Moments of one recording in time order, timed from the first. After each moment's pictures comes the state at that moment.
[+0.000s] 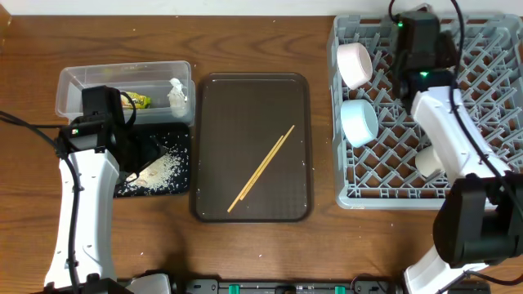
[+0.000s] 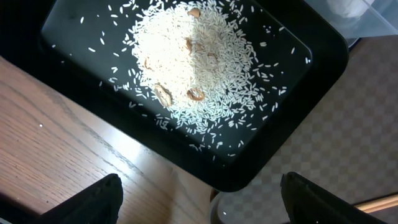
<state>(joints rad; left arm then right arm) 0.19 1.38 1.15 -1.12 -0.04 -0.51 0.12 1.82 1.44 -0.26 0.78 -0.46</state>
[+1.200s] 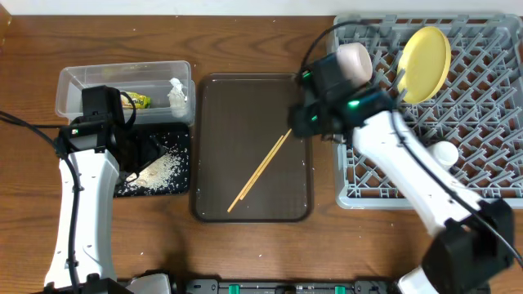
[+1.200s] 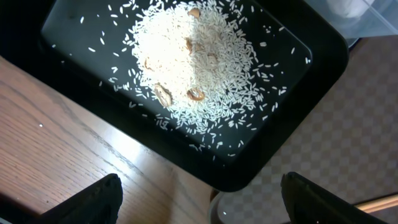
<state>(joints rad) 0.19 1.38 1.15 -1.12 -0.03 -0.51 0.55 1.74 1.44 -0.82 -0.12 0.36</state>
